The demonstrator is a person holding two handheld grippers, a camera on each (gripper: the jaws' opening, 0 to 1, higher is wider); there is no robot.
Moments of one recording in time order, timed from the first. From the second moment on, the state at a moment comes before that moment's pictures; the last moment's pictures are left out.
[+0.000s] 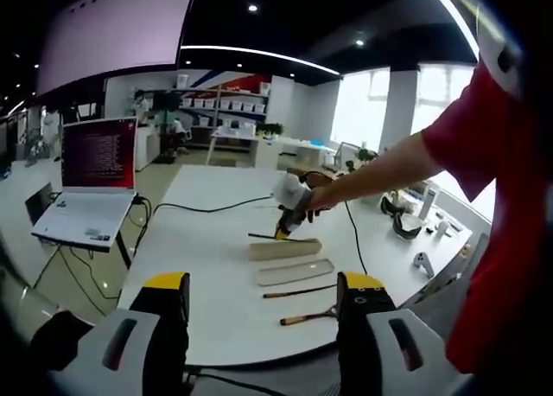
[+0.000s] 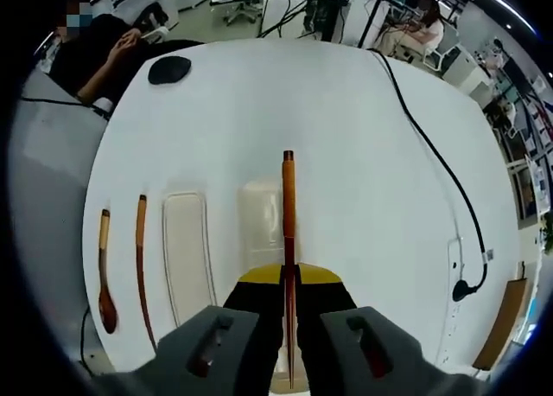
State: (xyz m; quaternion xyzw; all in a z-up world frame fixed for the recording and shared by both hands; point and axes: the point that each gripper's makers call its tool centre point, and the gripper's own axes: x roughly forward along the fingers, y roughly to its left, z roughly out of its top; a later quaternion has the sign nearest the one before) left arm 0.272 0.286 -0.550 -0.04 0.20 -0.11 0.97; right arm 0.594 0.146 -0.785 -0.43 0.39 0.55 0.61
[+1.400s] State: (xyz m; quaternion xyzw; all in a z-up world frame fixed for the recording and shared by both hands) left arm 0.261 0.286 -0.572 -0.05 0.25 -0.10 0.96; right arm 0.596 0.131 -0.832 -0.41 0.46 0.51 0.60
